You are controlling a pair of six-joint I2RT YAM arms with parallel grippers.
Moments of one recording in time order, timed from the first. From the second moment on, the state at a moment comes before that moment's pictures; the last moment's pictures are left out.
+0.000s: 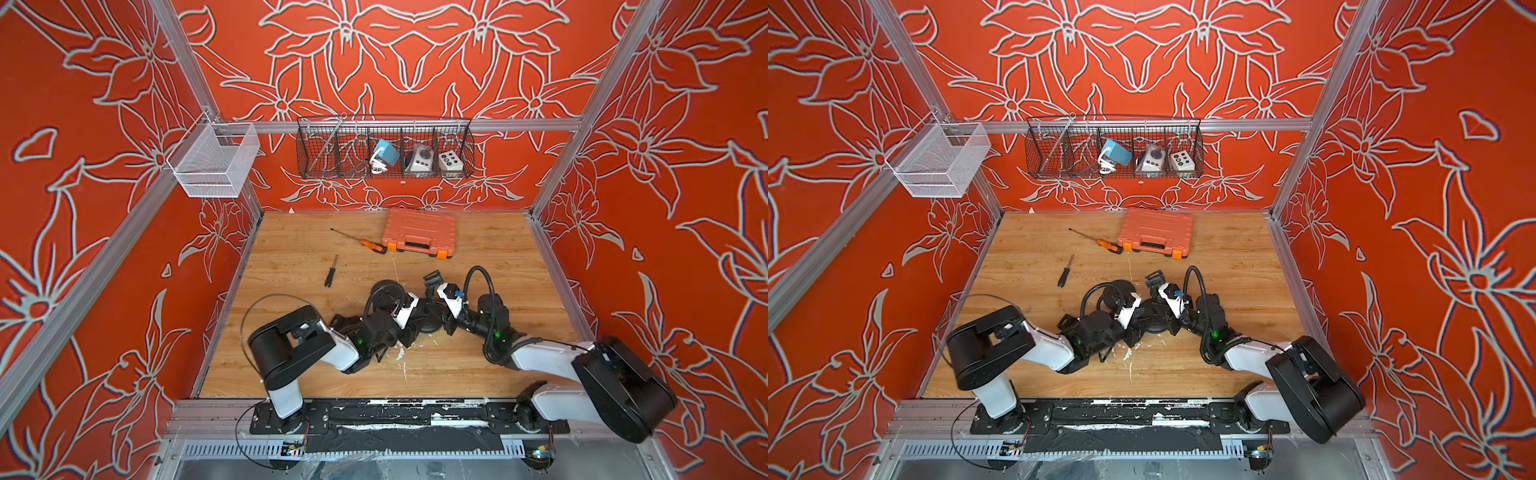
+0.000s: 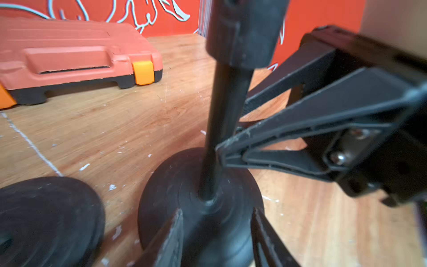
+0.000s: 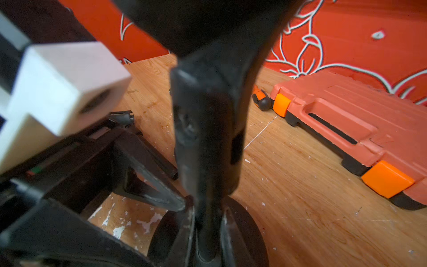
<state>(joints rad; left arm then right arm) -0.89 1.67 0.45 0.95 -0.02 -0.23 0.57 1.27 0.30 0.70 -0.40 -0.13</state>
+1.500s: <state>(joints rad) -0.52 1.10 0.79 -0.05 0.67 -1.49 0.59 1.10 1.02 -0.18 -0.50 0.14</state>
